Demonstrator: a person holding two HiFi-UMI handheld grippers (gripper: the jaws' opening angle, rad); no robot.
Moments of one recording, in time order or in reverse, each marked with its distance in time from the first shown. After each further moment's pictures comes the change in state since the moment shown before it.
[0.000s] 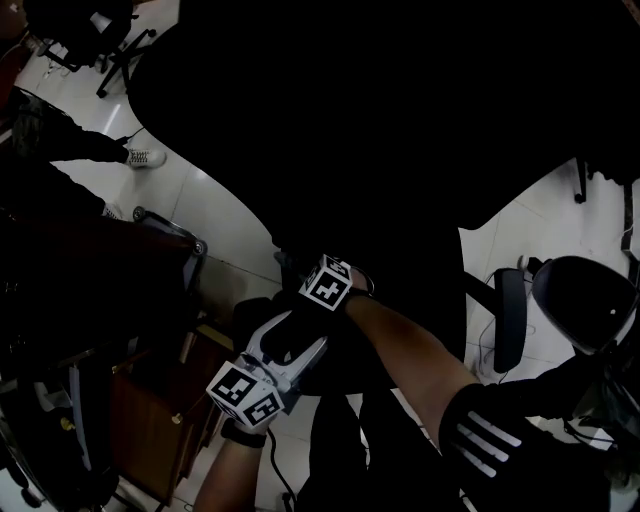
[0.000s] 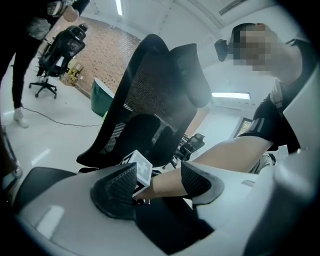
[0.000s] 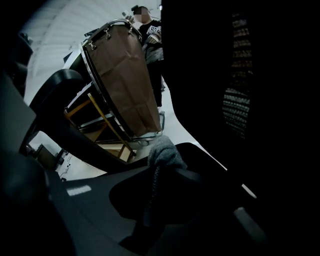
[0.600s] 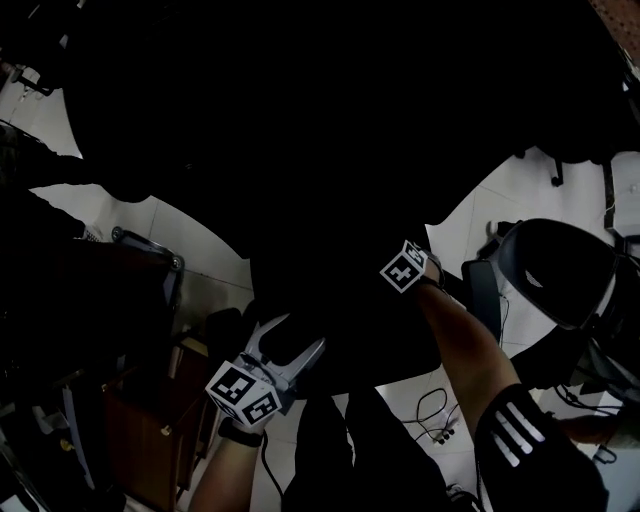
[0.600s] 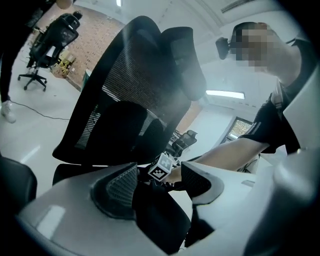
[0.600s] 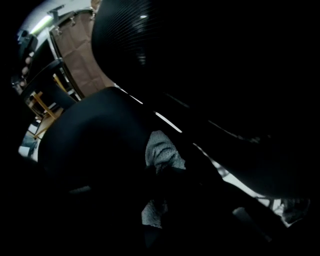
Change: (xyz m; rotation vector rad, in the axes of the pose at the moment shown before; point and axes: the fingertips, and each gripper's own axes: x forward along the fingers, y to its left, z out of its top) left arm 0.036 -0.035 -0.010 -0.008 0.047 -0.100; right arm -0.164 -0.146 -0.204 0.188 0.266 -0.378
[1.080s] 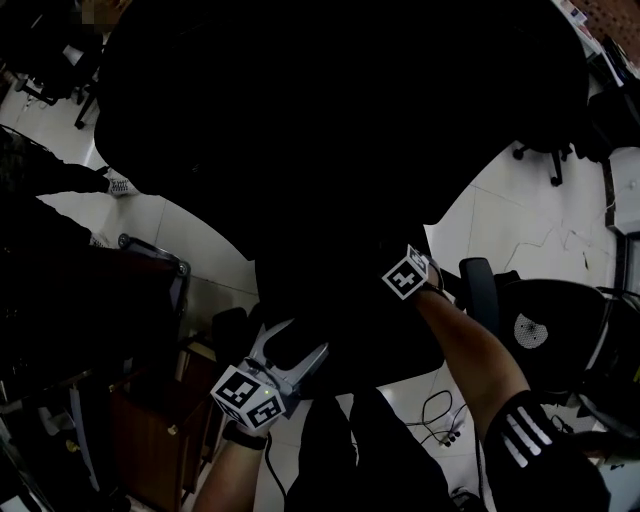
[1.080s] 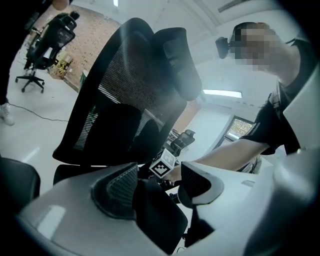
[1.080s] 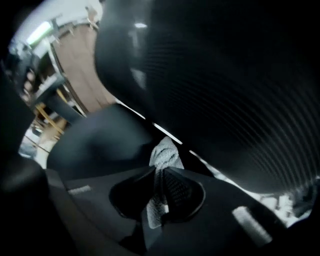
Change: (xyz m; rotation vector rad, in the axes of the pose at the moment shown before) left arm -0.011 -0.019 -0.002 0.014 -0.001 -0.010; right arm -0.039 0.017 0.020 0.065 -0.095 0.016
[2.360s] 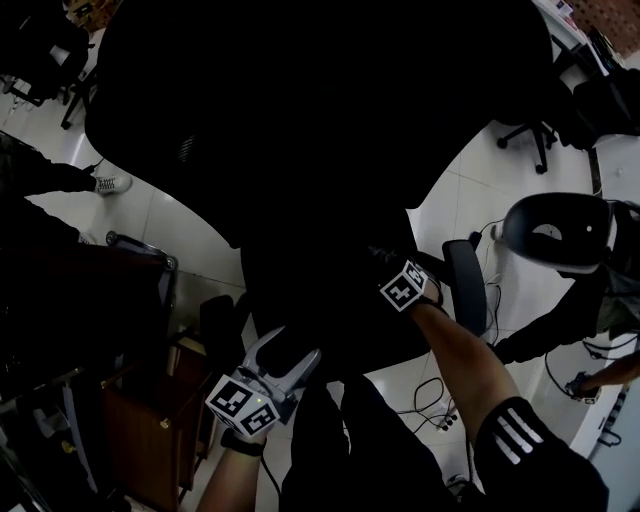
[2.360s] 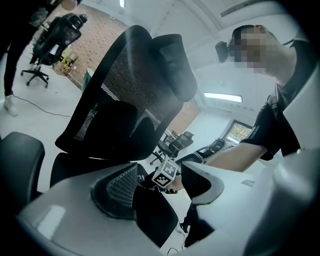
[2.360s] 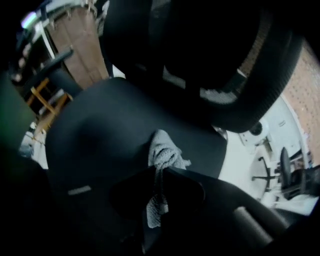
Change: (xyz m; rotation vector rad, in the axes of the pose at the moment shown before) left arm -0.021 -0.029 -0.021 -0.044 -0.016 -0.004; right arm -0.018 0.019 -0.096 0.027 0.146 -0.066
